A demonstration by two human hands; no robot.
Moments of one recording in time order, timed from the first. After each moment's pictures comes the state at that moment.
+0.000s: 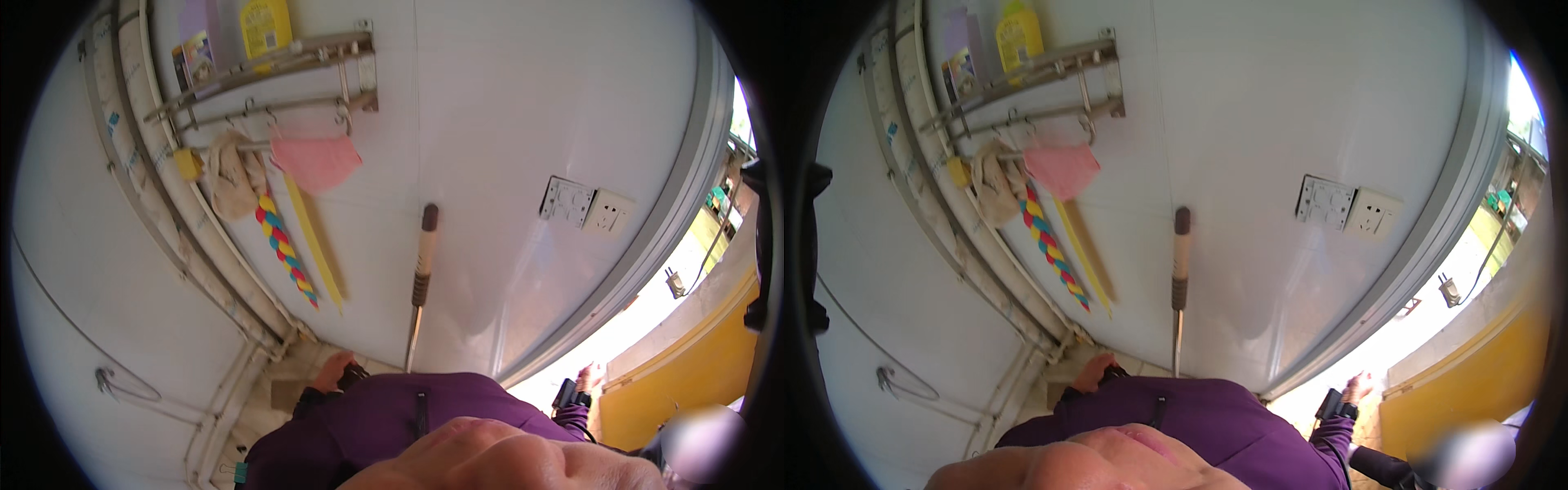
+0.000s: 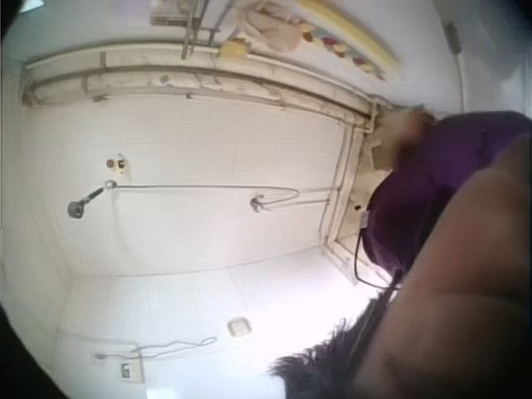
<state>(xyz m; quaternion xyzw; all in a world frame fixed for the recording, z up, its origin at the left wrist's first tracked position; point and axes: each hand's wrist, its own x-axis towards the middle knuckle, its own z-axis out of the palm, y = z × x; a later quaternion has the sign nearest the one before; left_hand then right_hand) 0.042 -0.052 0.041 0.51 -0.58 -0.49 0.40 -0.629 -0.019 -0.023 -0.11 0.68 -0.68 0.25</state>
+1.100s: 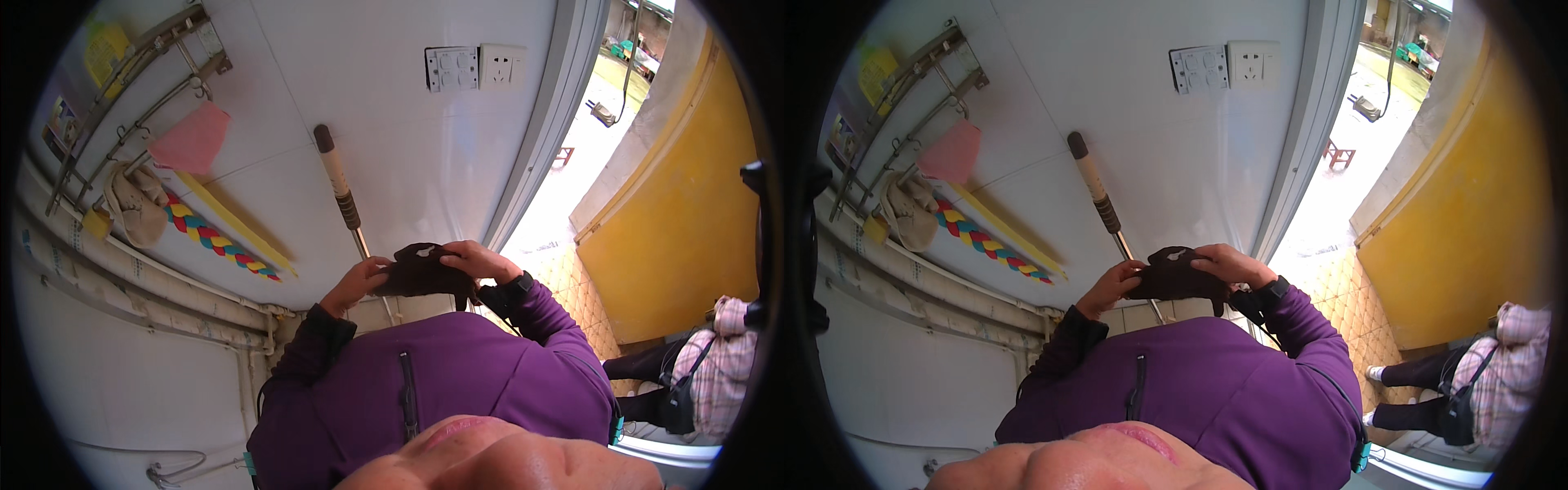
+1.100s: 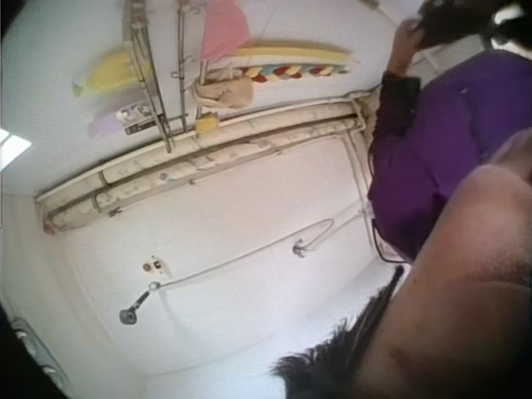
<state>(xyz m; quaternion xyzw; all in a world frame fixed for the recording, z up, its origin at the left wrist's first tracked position) -0.081 -0.099 0.124 0.30 -0.63 -0.71 0.13 -0.364 -0.007 0.166 -0.69 0.51 -0.29 0.44</state>
